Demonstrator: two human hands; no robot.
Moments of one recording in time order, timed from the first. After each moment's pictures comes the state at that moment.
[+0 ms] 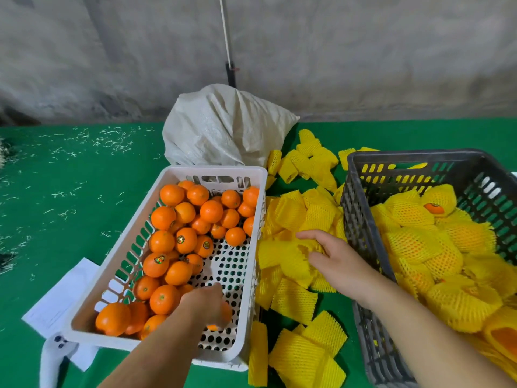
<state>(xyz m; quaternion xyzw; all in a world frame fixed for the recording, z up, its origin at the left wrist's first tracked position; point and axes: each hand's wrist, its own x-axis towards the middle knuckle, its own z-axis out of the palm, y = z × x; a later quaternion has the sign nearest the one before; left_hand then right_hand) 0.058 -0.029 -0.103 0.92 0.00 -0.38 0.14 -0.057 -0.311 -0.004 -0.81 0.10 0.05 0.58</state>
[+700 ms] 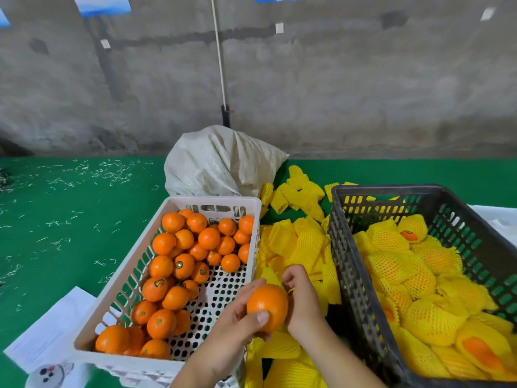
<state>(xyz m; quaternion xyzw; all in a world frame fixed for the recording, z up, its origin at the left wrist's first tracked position) -0.046 -0.060 -0.011 0.61 -0.11 -0.32 0.72 -0.075 -0.216 -0.012 -0.86 0.21 -0.11 0.46</state>
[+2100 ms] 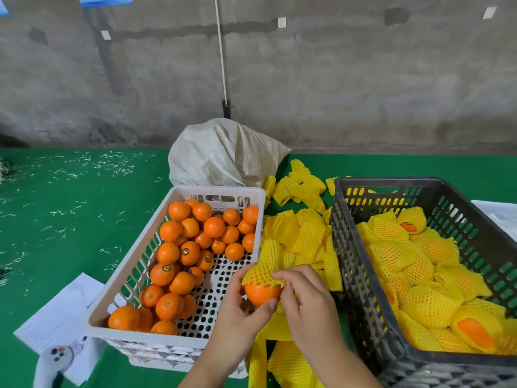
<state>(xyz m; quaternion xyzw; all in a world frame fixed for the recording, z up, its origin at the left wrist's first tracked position) -0.061 -0.050 -0.033 0.62 -0.16 -0.19 0.74 -0.127 -0.196 0.003 -0.87 0.05 -0.33 0.37</state>
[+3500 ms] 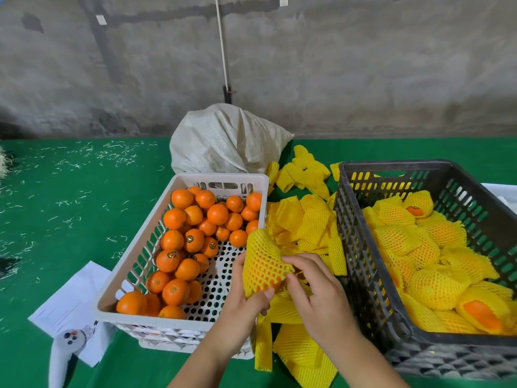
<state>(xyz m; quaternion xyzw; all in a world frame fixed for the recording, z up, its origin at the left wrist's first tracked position) -0.066 -0.041 -0.025 0.61 -0.21 -0.21 0.73 -0.136 -0.203 0.000 -0.86 0.01 -0.31 0.42</state>
